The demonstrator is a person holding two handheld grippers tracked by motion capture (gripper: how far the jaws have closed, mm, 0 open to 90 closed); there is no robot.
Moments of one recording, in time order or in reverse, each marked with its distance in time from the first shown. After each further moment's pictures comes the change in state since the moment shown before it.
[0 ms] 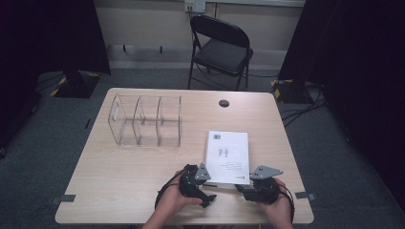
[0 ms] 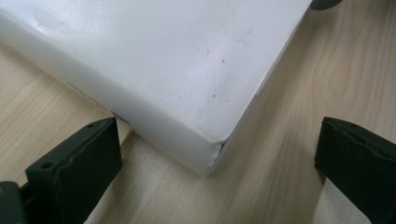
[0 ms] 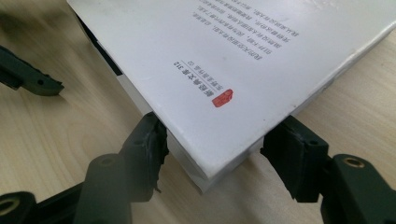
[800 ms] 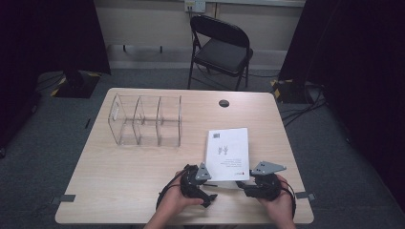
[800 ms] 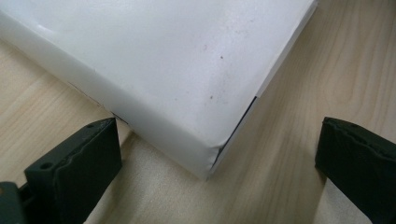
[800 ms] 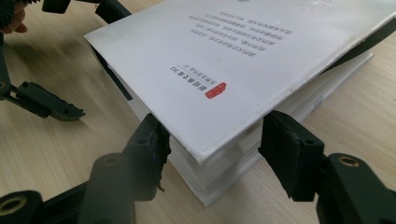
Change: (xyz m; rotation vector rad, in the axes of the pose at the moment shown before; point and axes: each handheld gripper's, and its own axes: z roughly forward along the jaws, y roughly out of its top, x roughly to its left) left arm -0.002 0.000 0.002 -0.013 0.019 -0.023; right arm -0.002 0.015 -0.011 -0.029 0.007 0.010
